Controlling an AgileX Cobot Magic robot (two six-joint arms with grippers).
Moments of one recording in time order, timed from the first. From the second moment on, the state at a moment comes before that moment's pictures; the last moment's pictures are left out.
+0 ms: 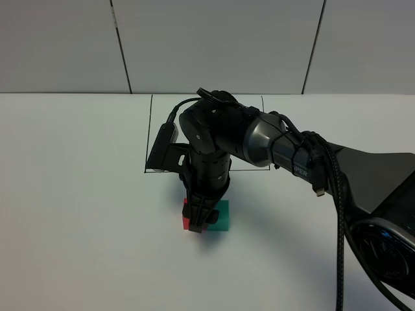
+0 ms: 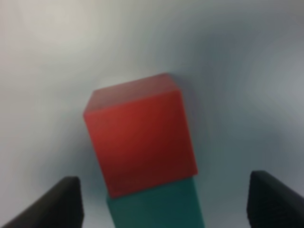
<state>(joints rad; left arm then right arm) -0.03 0.00 -0.46 -0.01 1.06 -0.03 0.70 2.31 -1.90 -0.08 1.08 -0.58</state>
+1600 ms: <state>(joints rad) -0.03 0.00 -0.46 -0.01 1.06 -0.03 0.67 2.40 -1.90 -0.03 1.04 -0.59</state>
